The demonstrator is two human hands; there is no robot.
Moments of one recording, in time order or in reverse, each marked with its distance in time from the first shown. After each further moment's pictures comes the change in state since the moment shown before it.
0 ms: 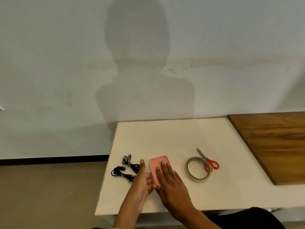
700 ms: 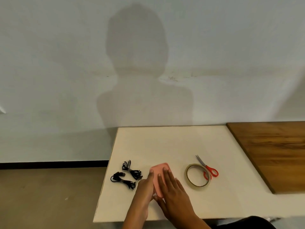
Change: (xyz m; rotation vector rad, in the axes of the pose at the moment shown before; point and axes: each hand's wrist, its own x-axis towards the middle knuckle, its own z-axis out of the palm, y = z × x) left_hand -0.011 0.003 0.014 0.061 0.156 0.014; right_hand 0.000 0.007 -0.002 -0.112 0.048 -0.009
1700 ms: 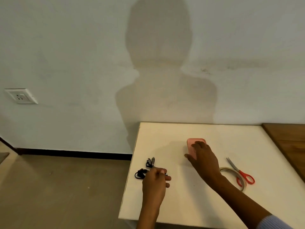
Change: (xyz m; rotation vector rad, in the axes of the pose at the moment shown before) left_hand -0.005 0.018 -0.047 0.095 0.191 0.229; right_hand 0.109 0.023 -0.027 0.144 0.000 0.282
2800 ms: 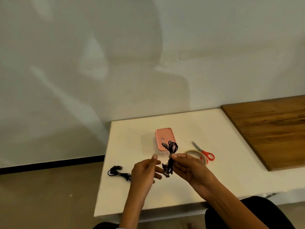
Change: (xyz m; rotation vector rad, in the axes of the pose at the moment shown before) left_hand -0.042 0.026 0.048 0.079 -0.192 0.127; right_hand -0.096 0.019 -0.081 1.654 -0.292 0.619
